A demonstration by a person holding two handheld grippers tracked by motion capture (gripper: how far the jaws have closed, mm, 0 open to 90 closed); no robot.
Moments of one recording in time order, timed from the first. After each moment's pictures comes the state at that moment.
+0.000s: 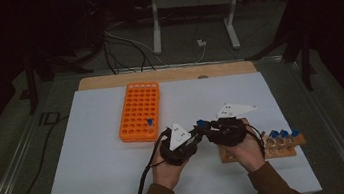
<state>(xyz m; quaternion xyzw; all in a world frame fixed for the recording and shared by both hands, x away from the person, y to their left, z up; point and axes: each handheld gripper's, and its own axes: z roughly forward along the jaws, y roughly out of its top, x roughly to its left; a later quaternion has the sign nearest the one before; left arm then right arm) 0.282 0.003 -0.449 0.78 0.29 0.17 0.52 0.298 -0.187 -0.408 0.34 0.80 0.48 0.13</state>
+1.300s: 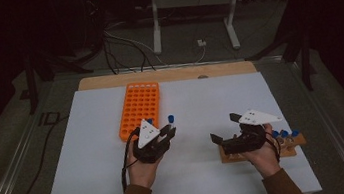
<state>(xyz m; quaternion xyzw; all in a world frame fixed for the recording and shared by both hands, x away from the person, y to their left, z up) 0.289 0.072 -0.446 0.75 0.35 0.20 0.52 0.284 -0.236 -0.431 0.37 0.76 0.50 0.20</state>
